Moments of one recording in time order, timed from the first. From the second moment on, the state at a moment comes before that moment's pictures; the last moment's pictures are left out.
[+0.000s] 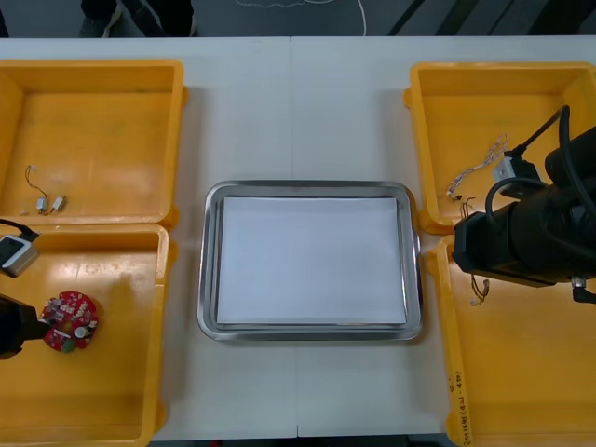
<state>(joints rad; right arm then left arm) -0.34 -0.69 0.11 -2.35 -0.84 1.92 0.67 0.06 0.49 0.44 -2.15 0.71 1.86 -1.98</state>
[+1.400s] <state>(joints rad) -0.34 -0.68 0.11 -2.35 -0.83 1.92 0.67 0.23 0.48 0.29 -2.18 0.66 1.60 -1.99</state>
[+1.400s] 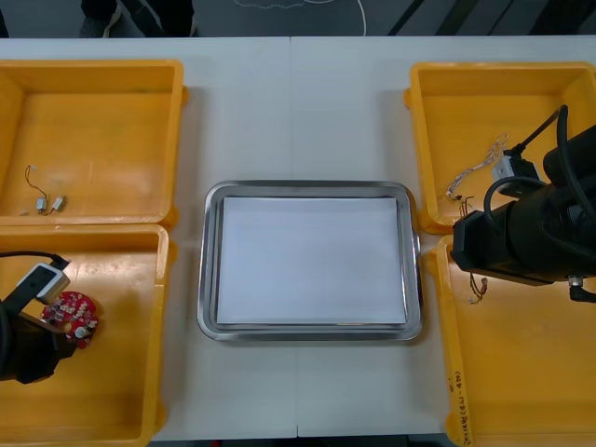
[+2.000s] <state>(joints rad) -0.34 -0.68 0.11 -2.35 -0.83 1.92 0.74 0.23 0.48 0.26 -2.13 0.63 1.60 -1.99</state>
